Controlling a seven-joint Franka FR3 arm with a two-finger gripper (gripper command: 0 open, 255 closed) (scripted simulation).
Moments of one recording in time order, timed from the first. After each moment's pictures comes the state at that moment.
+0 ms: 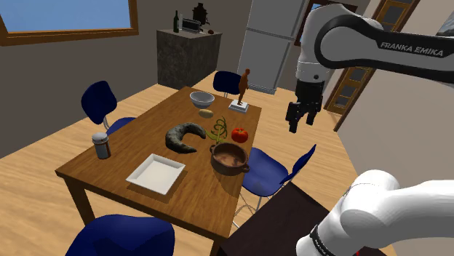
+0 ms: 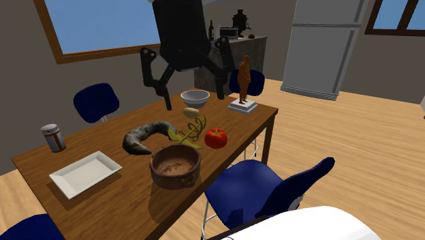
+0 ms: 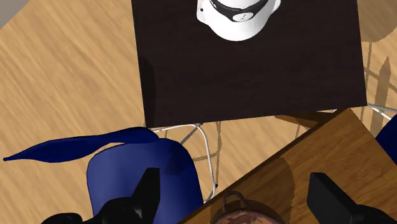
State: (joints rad) arm 0.00 -0.76 -0.05 -2.40 -0.12 1.43 0.11
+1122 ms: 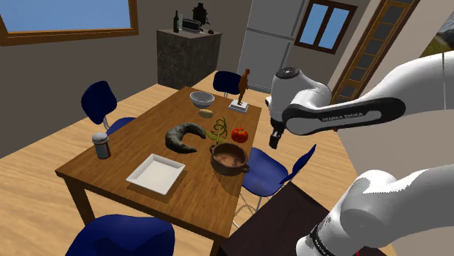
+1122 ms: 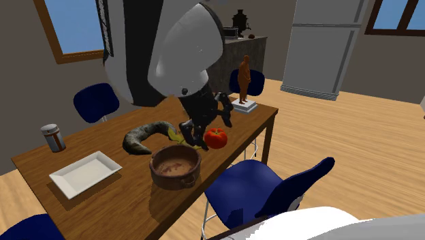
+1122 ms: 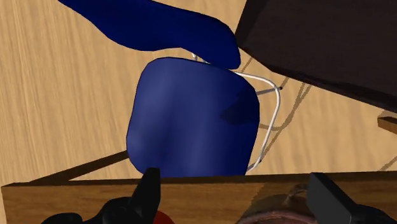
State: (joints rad) arm 0.00 -0.55 -0.12 -2.71 -0.57 2.13 -0.11
